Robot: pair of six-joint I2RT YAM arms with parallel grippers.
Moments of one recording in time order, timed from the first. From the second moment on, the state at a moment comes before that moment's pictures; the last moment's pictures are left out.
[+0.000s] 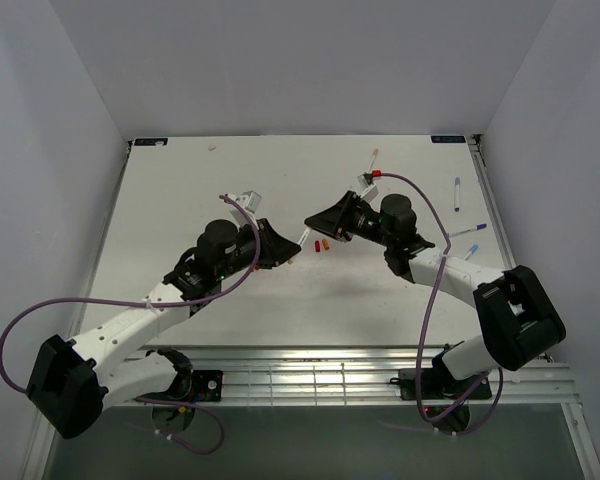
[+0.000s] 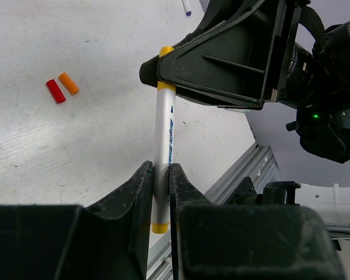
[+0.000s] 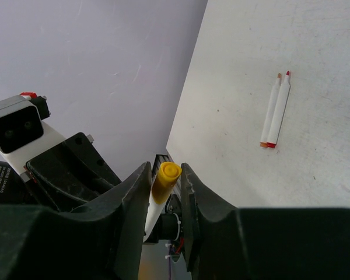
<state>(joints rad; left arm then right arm) -0.67 1.06 0.68 0.12 0.20 -0.73 0.53 1.45 0.74 0.62 -0.54 1.11</state>
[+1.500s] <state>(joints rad) -0.75 1.25 0.91 -0.15 -0.04 -0.63 0.72 1.53 1.24 -0.09 -0.13 0.78</state>
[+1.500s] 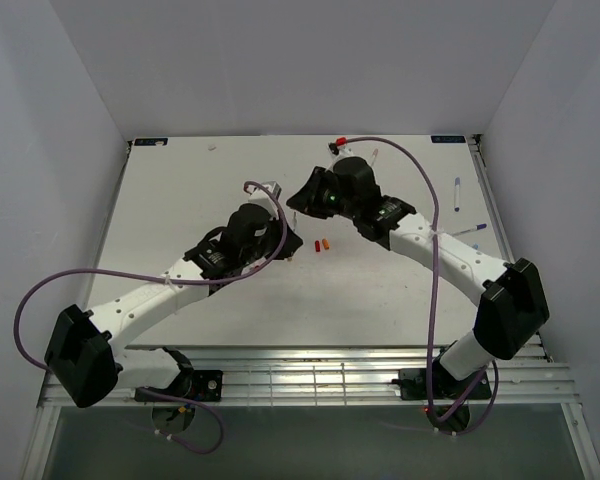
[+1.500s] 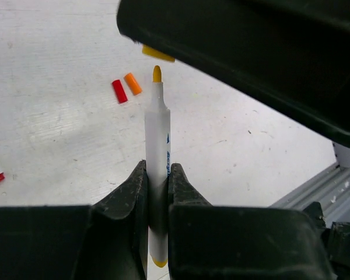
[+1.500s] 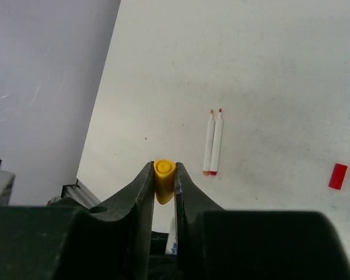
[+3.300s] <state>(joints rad) -0.45 1.53 0.70 -0.09 -0.38 -0.71 0.46 1.83 1.08 -0.23 -0.26 0.44</state>
